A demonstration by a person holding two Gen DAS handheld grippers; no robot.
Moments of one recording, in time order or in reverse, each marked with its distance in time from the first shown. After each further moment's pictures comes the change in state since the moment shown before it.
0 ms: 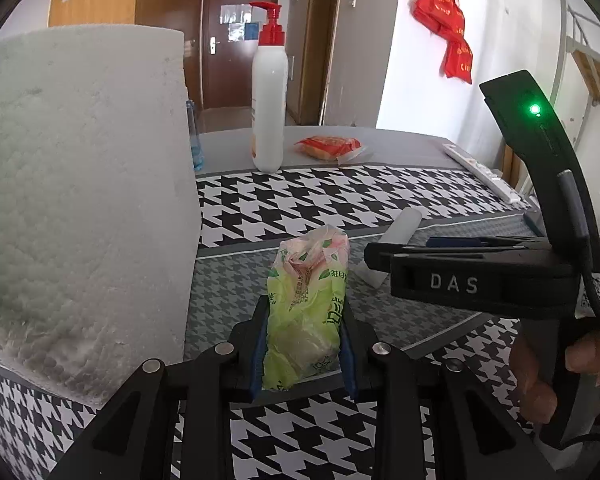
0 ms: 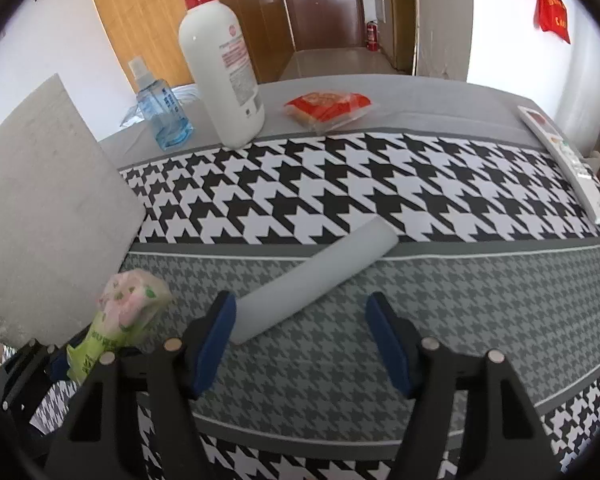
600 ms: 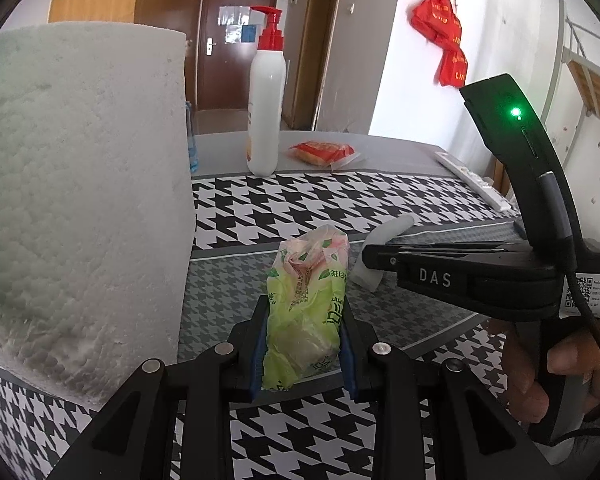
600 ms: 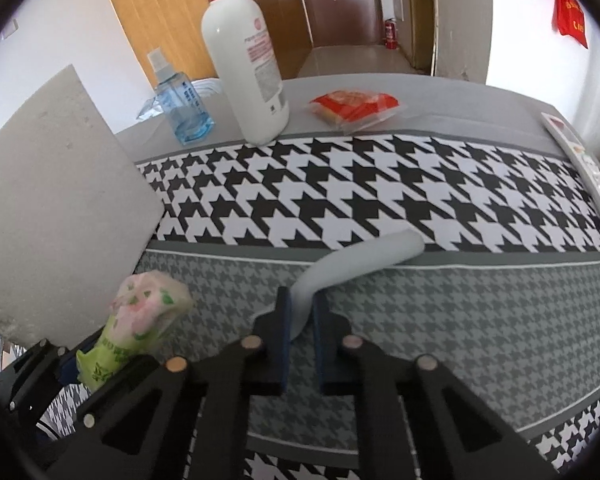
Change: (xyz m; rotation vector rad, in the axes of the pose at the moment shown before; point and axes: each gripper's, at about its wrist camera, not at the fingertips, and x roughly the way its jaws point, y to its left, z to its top) left arm -0.005 0.001 -0.001 -0.018 -0.019 -0.043; right arm 0.022 0.014 0.017 -0.037 0.018 0.059
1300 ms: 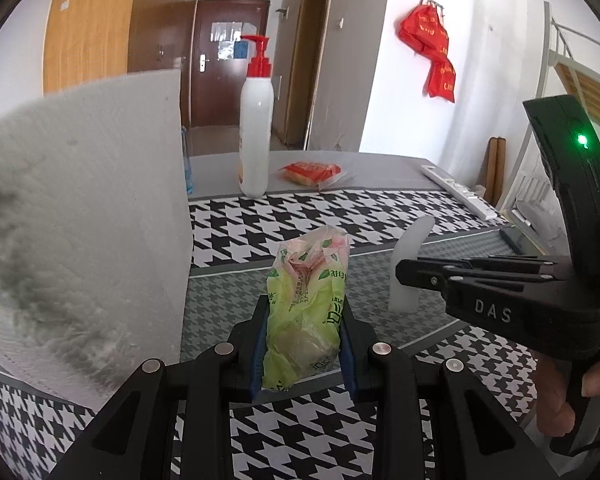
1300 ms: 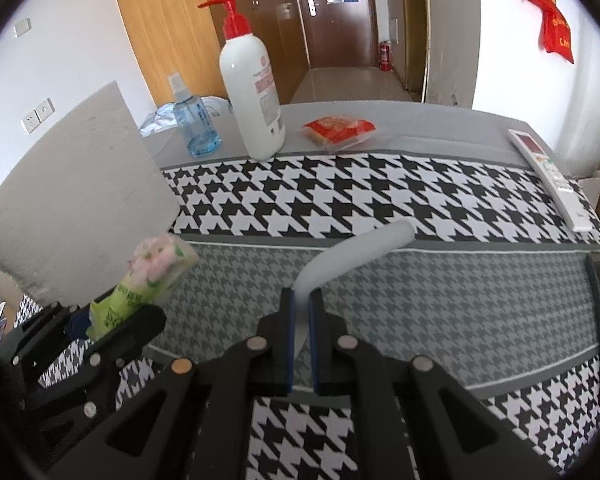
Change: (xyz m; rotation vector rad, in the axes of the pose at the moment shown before) left arm -0.019 -0.006 0.001 0.031 -0.060 -0.015; right arm -0.075 -0.011 -0.037 -0.027 -0.093 -0.028
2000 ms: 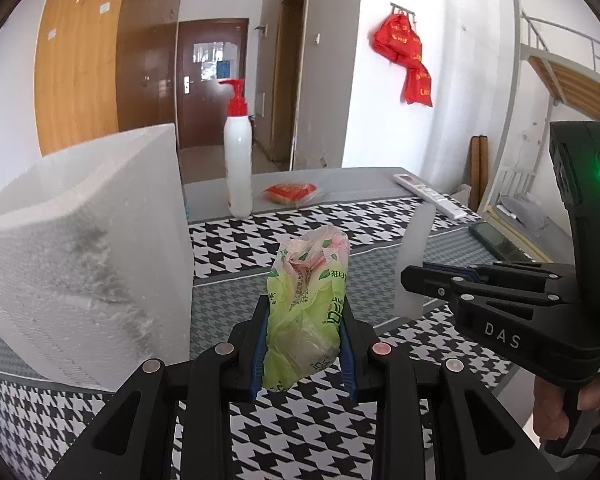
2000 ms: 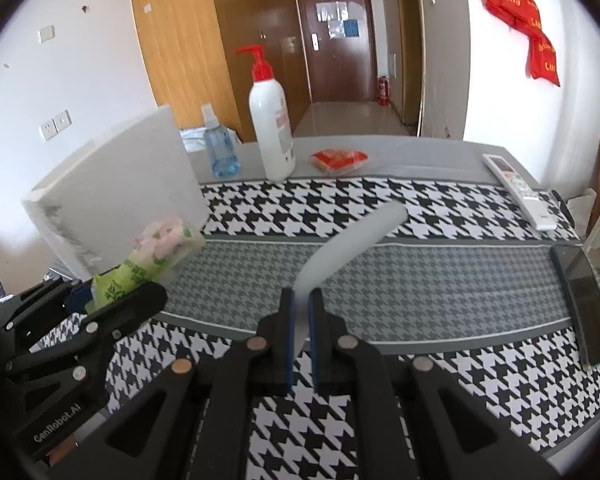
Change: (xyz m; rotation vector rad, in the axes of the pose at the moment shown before) left arm -0.045 -0.016 -0.003 0.073 -0.050 -0.030; right arm -0.091 0.012 -0.064 -0.022 -0.144 -0.010
